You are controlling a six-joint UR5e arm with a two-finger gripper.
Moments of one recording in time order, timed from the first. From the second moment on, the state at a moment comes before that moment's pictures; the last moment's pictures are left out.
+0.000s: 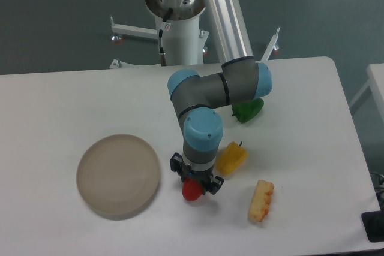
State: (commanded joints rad) arm 2.12 -2.26 -1.27 -1.10 1.50 0.82
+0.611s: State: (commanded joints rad) arm 2.12 -2.22 -1.27 -1.12 1.50 0.84
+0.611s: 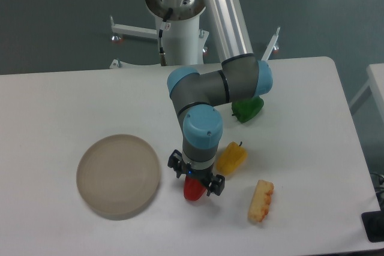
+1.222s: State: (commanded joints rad) arm 2.31 -2.16 -1.23 -1.25 1.53 1.20
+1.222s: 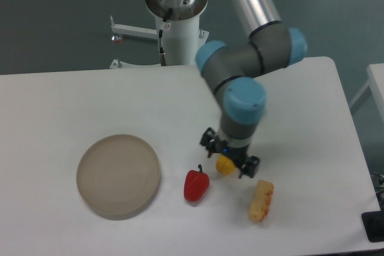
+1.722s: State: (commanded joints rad) arm 2.39 -2.16 -1.22 -1.23 1.54 1.35
